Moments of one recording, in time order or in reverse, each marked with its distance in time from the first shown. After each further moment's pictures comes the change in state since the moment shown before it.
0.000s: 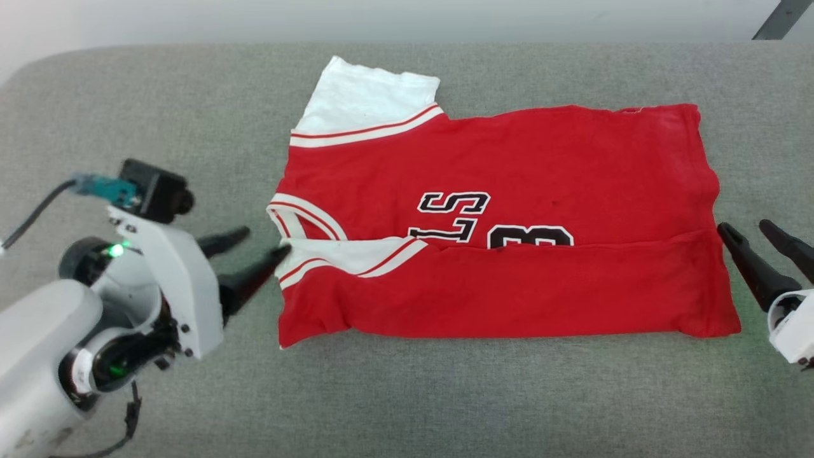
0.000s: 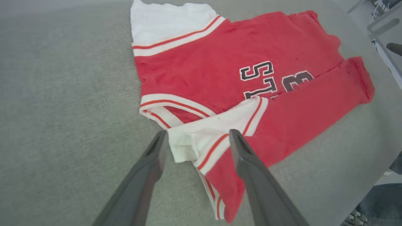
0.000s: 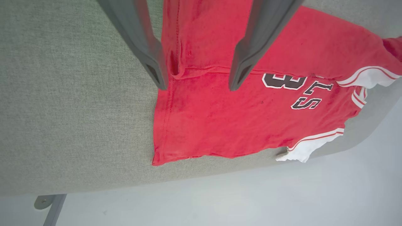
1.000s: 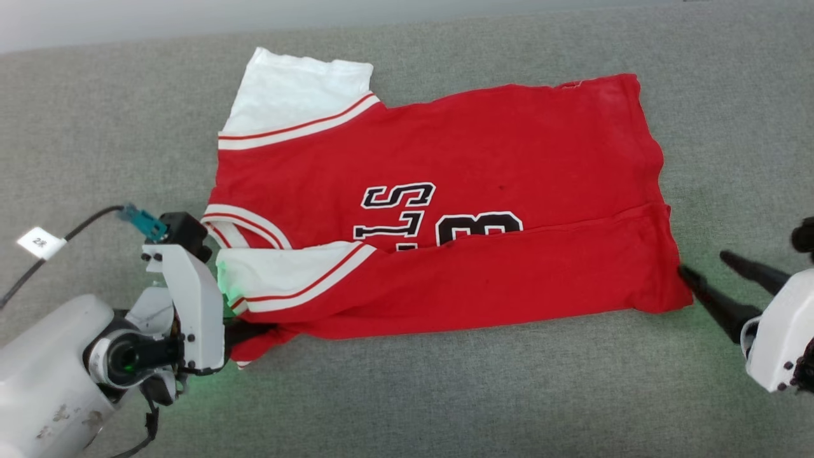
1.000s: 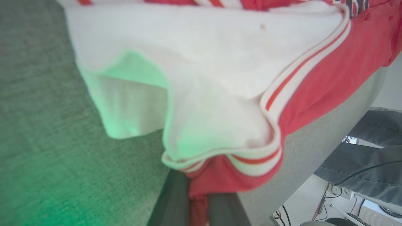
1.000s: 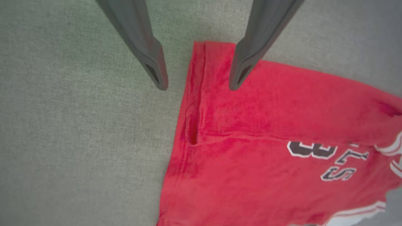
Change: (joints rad) left arm 0.023 -0.133 -0.072 0.307 -0.250 -0.067 0.329; right arm -0.001 -0.069 0.123 -0.081 -0.052 0.000 0.156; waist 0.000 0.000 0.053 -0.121
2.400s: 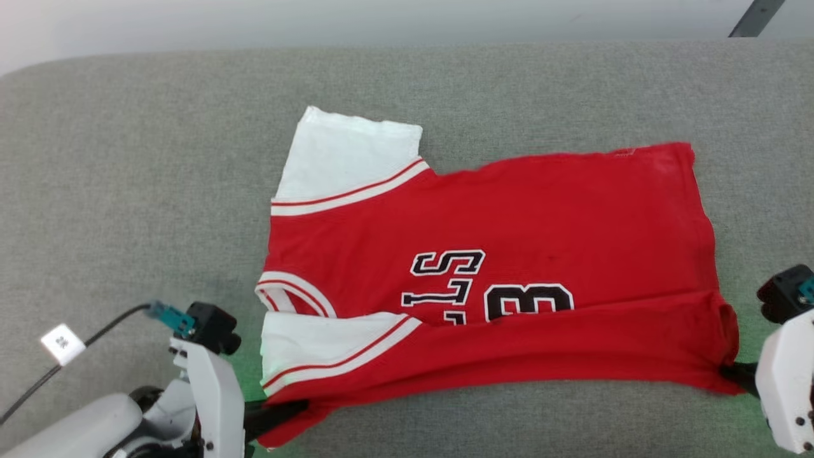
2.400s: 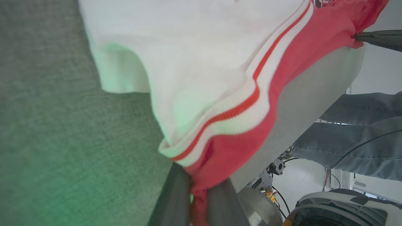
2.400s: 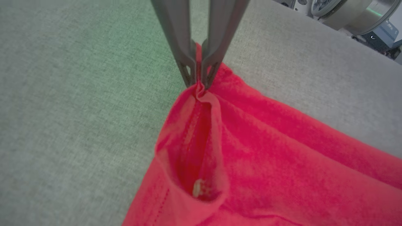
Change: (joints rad) left arm 0.210 0.095 -0.019 -0.251 0.059 -0.026 -0.198; right arm 0.036 -0.173 0.159 0.050 0.022 0.000 0.328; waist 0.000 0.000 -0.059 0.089
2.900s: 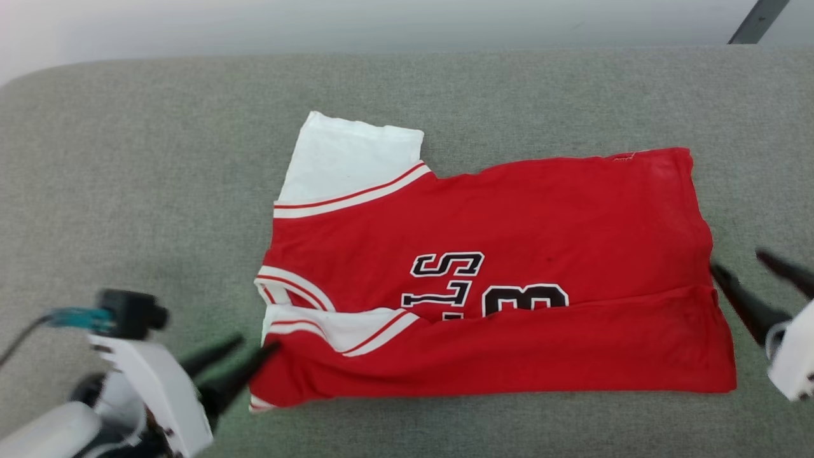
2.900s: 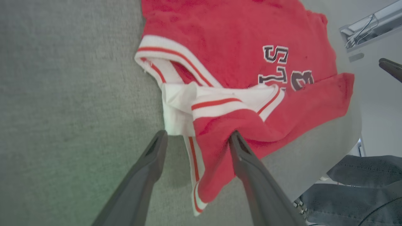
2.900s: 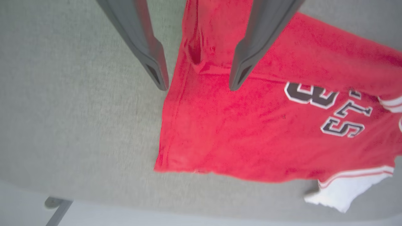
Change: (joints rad) left arm 0.099 0.094 0.121 -0.133 -0.001 0.090 -0.296; right arm 0.064 0.191 -0.274 -0.153 -0.119 0.000 -0.279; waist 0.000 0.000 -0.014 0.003
